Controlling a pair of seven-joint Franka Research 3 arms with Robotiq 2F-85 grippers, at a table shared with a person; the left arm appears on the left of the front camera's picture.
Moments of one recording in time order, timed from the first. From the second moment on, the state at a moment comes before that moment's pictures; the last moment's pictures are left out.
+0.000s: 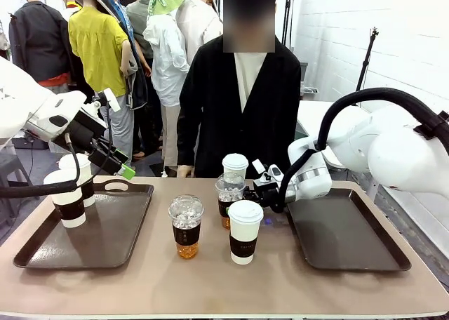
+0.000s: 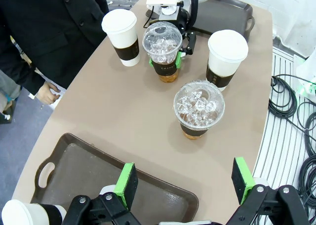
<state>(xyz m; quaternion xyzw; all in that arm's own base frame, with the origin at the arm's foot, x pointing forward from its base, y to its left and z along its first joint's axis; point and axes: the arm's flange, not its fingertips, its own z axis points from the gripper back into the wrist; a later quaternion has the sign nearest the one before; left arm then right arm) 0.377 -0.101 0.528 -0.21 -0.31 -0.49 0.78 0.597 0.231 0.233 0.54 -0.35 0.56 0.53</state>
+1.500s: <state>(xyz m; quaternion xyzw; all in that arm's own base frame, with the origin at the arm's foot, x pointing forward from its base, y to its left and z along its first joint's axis) 0.377 -0.101 0.528 -0.21 -0.31 -0.49 0.78 0.574 0.078 0.309 0.49 -0.41 0.51 0.58</state>
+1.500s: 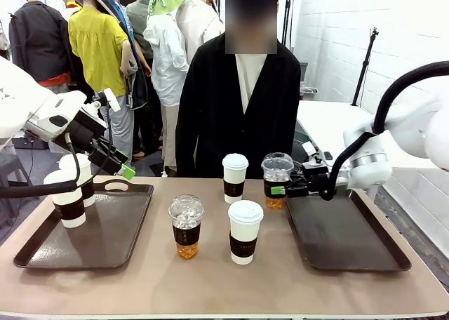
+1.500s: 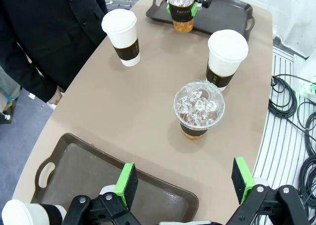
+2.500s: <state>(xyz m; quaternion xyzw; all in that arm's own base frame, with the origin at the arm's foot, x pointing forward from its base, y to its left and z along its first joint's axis) 0.377 -0.101 0.528 -0.21 -0.31 -0.49 0.78 0.568 -0.032 0.274 0.43 -0.45 0.49 0.62</state>
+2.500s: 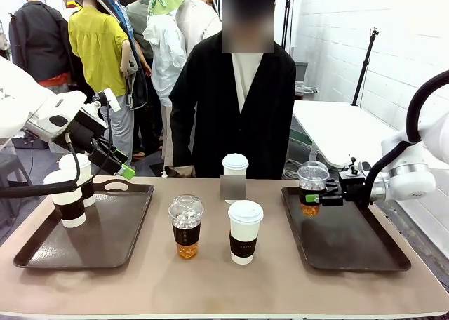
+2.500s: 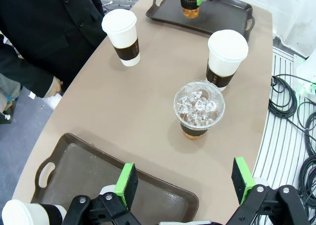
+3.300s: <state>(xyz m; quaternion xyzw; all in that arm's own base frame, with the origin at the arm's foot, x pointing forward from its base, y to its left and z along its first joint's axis) 0.377 -0.101 0.528 -0.21 -0.31 -0.49 0.78 0.568 -0.046 0.244 0.42 -0.47 0.49 0.60</state>
